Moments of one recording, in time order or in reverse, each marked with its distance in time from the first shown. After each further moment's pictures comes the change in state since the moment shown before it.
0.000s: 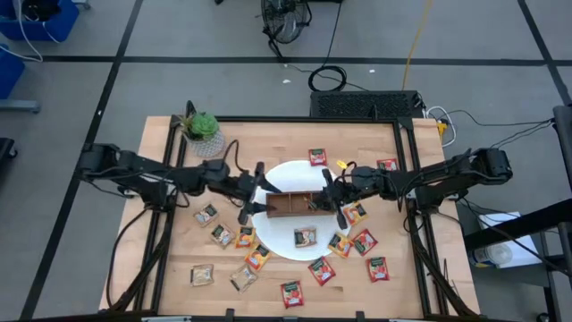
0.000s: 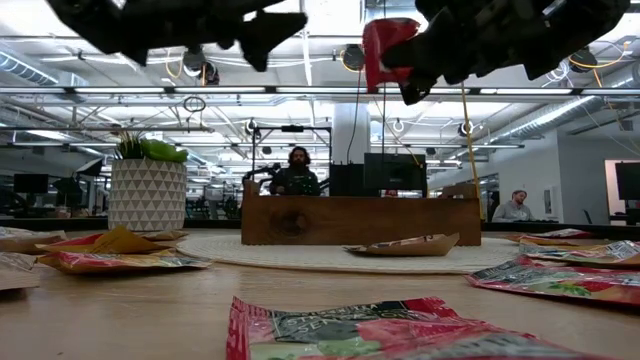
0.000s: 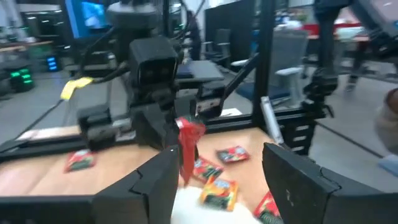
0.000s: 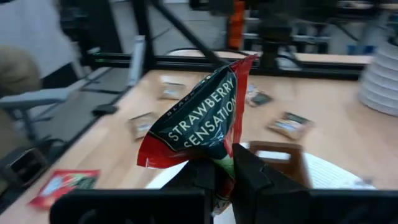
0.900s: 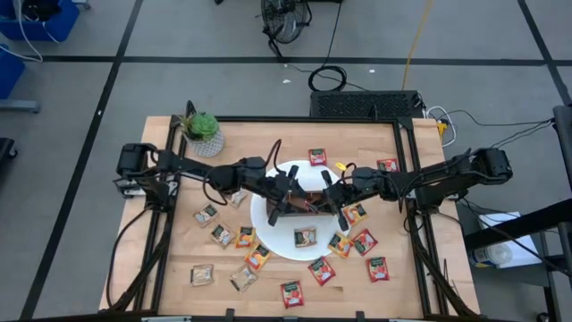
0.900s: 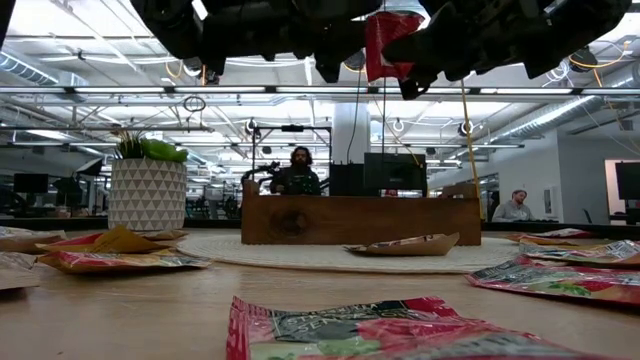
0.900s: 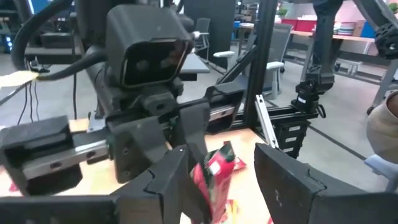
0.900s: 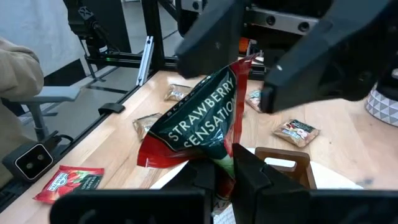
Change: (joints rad) left arm 0.027 0.333 0.320 -0.042 0.119 -0.035; right arm 0.010 0.000 0.000 0.016 -0.002 -0.025
